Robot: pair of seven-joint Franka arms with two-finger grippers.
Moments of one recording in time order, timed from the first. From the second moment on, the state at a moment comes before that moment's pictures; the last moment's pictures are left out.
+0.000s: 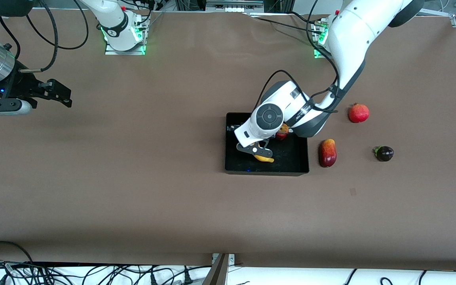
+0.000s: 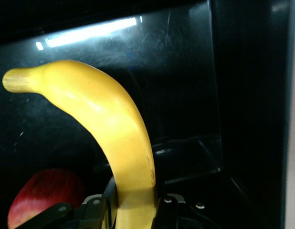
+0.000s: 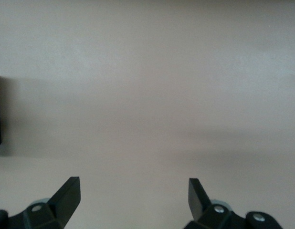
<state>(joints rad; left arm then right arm) -0.19 0.78 -0.55 -1.50 0.21 2.00 -0.52 0.06 0.06 0.06 -1.56 -0.01 1.62 0.08</state>
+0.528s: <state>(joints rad) -0.18 0.80 -0.54 -1.47 0.22 1.97 -0.54 0.06 0.06 0.06 -1.56 -0.01 1.62 0.08</state>
